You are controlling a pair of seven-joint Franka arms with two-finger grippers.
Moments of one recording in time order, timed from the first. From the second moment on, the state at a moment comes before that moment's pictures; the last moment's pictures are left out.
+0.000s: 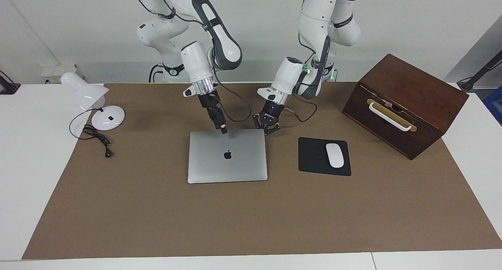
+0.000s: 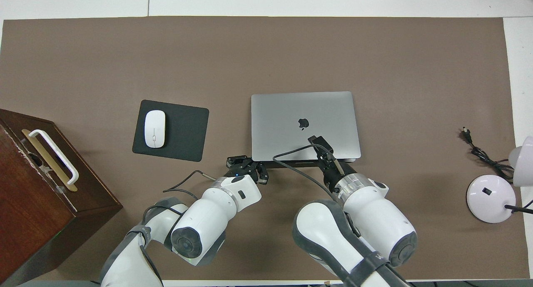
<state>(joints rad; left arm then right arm) -0.74 0.26 -0.02 -2.51 -0.10 3.49 -0.19 0.71 0.05 0.00 -2.42 1.54 3.29 0.23</state>
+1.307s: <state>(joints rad) -0.74 0.26 -0.02 -2.50 -0.10 3.49 -0.19 0.68 0.13 0.00 -2.35 1.55 3.28 0.21</state>
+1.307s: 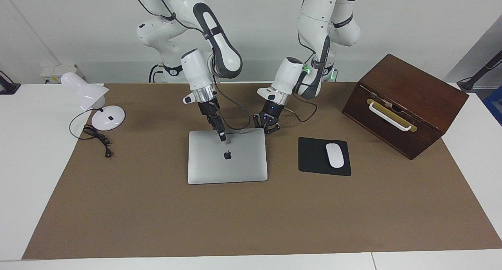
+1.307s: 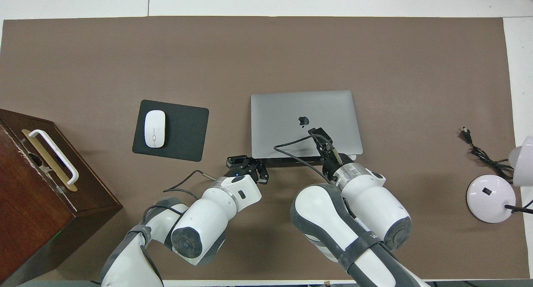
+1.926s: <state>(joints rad) -0.74 0.27 -0.02 -2.50 -0.10 3.50 -0.19 0.61 0.16 0.00 -2.22 1.55 3.26 0.15</state>
